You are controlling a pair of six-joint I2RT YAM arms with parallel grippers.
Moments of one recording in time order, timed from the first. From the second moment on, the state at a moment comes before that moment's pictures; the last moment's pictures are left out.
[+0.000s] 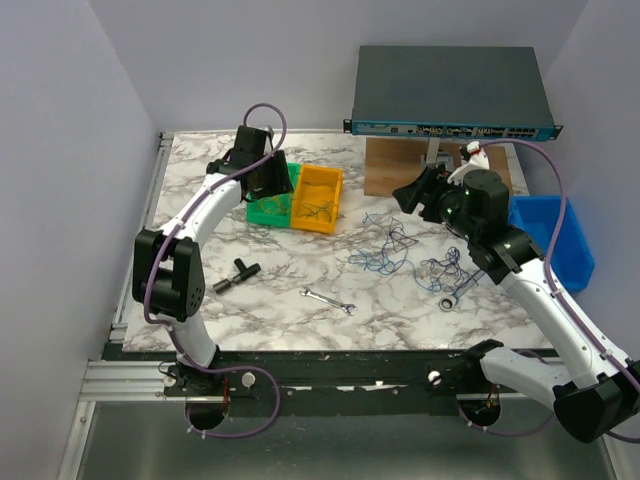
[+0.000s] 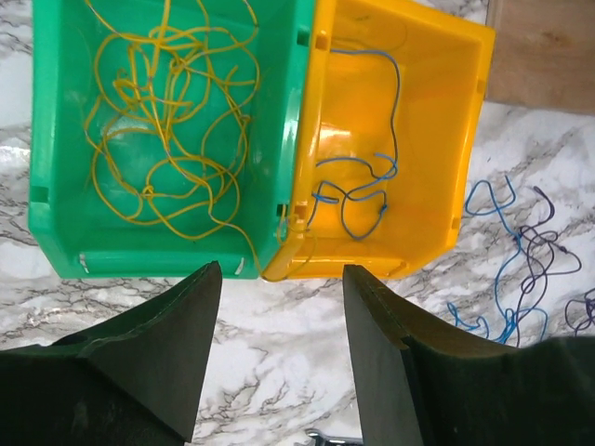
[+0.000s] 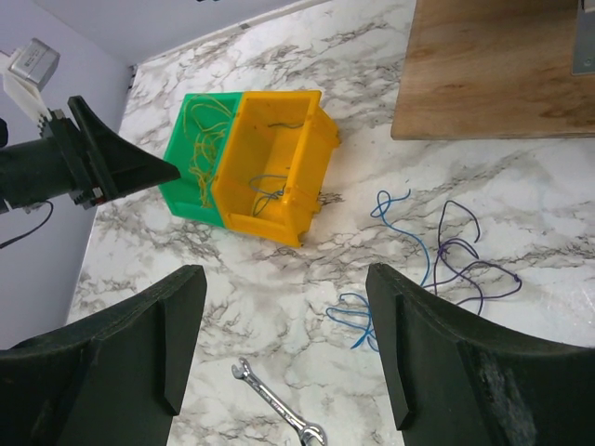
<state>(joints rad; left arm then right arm) -0.27 1.76 1.47 -0.50 0.13 -0.43 0.43 1.04 1.03 -0.31 0.04 0.55</state>
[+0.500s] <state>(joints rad) -0.28 1.95 1.59 -0.57 0.13 -0.41 0.43 1.04 1.03 -0.32 0.04 0.55</state>
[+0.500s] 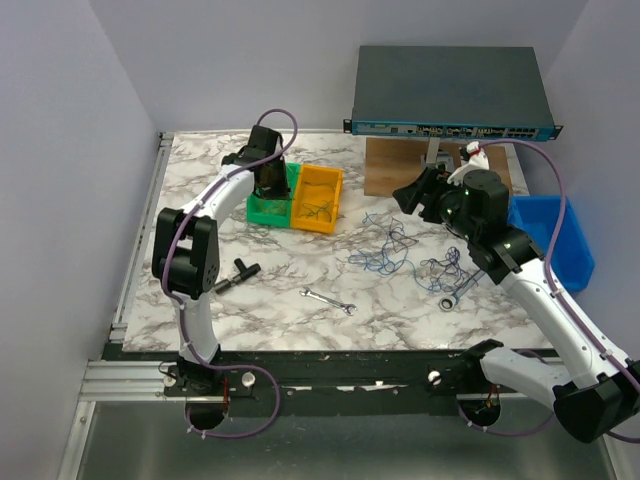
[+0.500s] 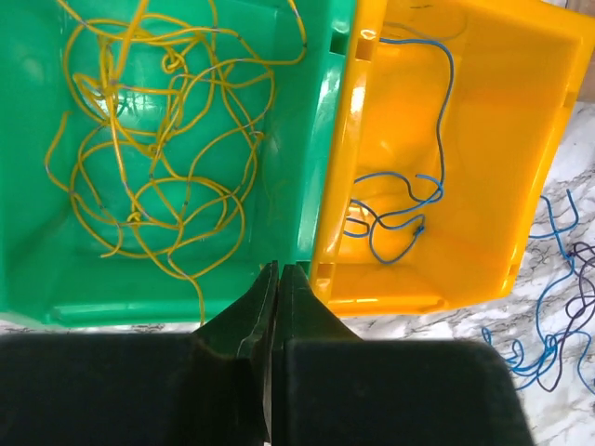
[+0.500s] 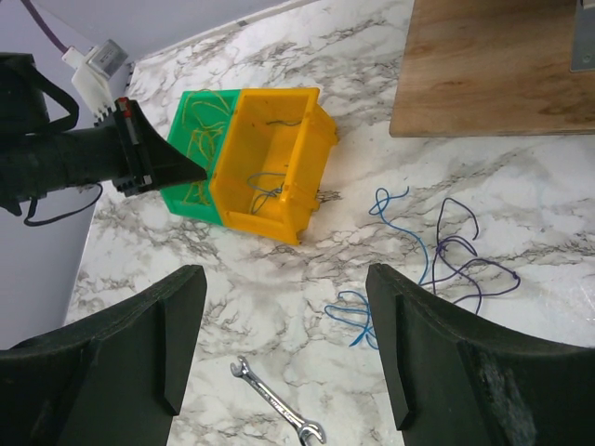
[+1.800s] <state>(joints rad) -0.27 1.80 1.63 -0.53 0.08 -0.43 0.43 1.47 0.92 -0.35 0.25 0.60</state>
